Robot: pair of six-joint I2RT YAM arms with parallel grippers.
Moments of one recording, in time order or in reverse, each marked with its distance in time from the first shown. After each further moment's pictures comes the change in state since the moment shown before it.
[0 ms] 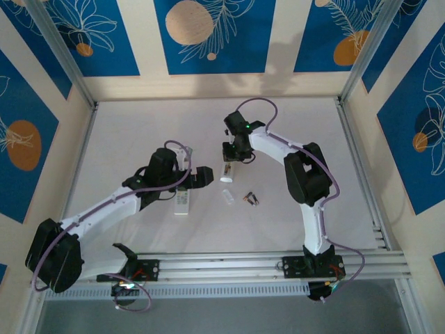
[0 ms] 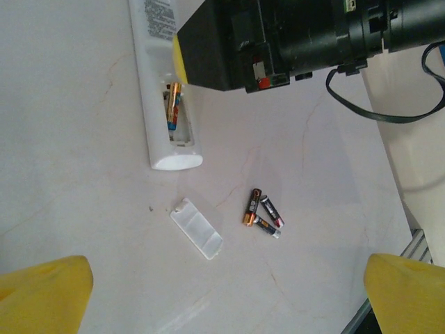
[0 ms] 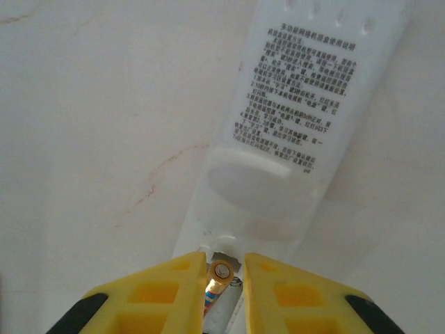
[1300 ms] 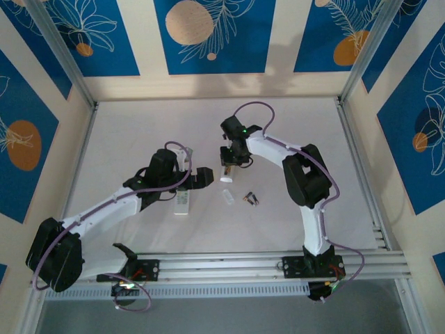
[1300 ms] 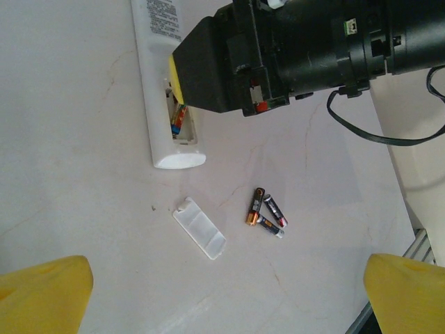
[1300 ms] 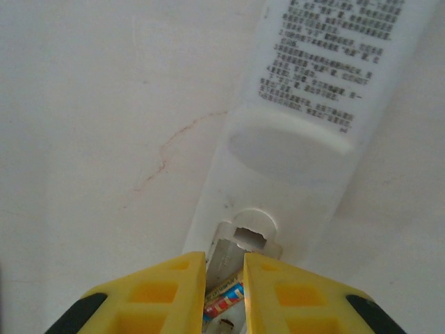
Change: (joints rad) left arm 0.000 0.006 -0.015 0.023 0.000 0.000; right arm 0.031 -0.028 -0.058 0.021 0.021 0.048
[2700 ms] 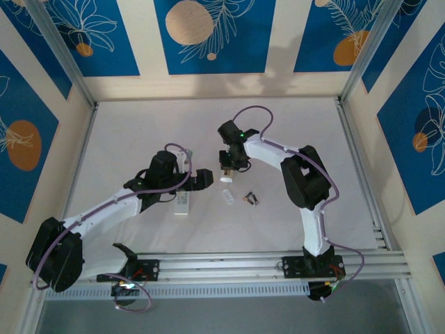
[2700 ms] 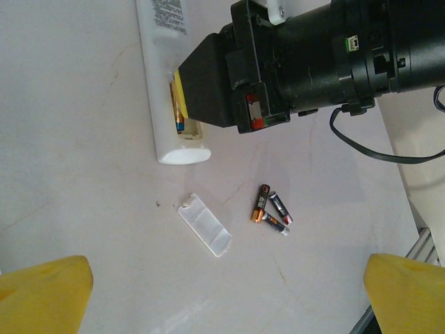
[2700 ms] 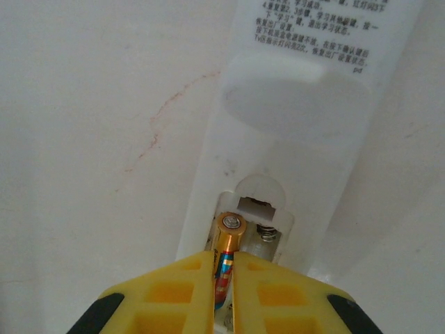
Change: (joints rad) left arm 0.000 0.000 -0.027 0.024 0.000 -0.001; right arm 0.037 -0.002 -0.037 0.005 0.024 0.092
